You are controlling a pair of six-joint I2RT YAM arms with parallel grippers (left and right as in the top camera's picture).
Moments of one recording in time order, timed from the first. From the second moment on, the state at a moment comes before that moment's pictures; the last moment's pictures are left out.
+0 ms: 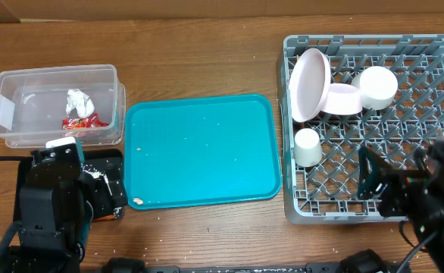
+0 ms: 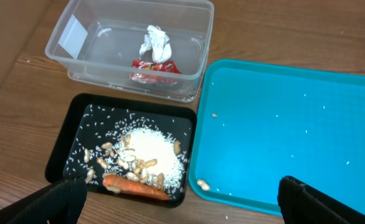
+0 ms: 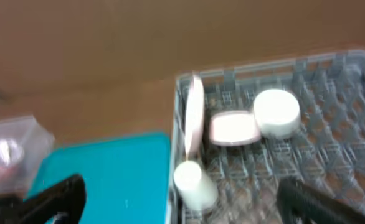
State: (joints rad) left arm -0.12 0.80 1.35 -1.37 -0.30 -0.25; right arm 0.35 0.66 1.35 -1.11 0.21 0.34
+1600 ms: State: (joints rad) left arm -0.12 0.80 1.35 -1.37 -0.31 -0.25; right arm 0.35 0.02 0.06 -0.14 -0.09 0.25
